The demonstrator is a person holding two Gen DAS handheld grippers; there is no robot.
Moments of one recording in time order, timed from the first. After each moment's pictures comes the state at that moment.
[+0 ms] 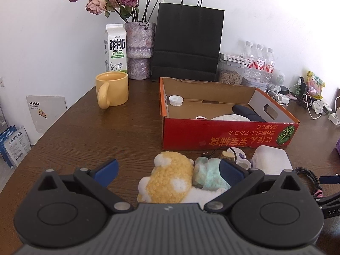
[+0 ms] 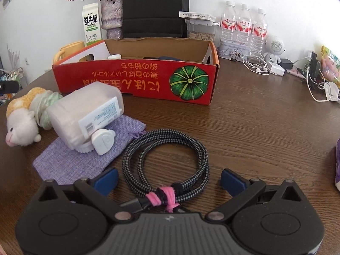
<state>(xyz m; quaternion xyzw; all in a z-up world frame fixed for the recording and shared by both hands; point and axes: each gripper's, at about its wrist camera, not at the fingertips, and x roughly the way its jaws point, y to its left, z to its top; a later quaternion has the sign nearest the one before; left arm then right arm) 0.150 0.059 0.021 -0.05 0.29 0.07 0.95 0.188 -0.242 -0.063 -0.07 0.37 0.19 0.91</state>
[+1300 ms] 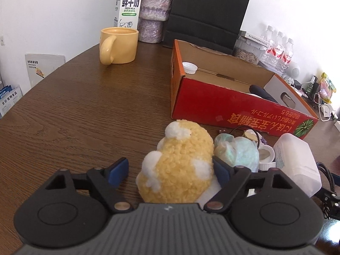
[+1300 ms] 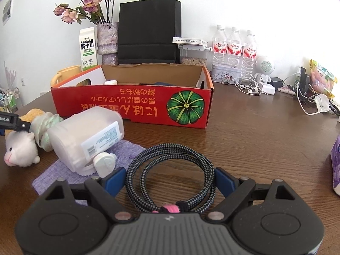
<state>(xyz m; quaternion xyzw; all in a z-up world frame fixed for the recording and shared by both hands) 0.181 0.084 -0.026 -0.13 0.35 0.06 0.93 0.176 -0.238 -0.060 -0.05 0.30 0.17 0.94</state>
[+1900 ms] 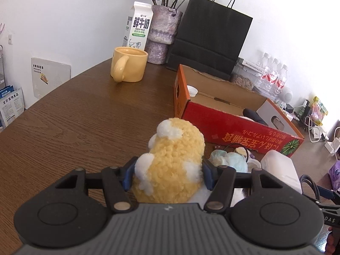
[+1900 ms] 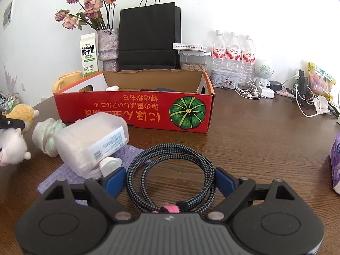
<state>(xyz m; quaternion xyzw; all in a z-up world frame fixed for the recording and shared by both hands) 0.141 0.099 -0.001 -0.17 0.29 0.07 0.94 0.167 -0.235 -0.057 -0.05 0.28 0.17 0.94</state>
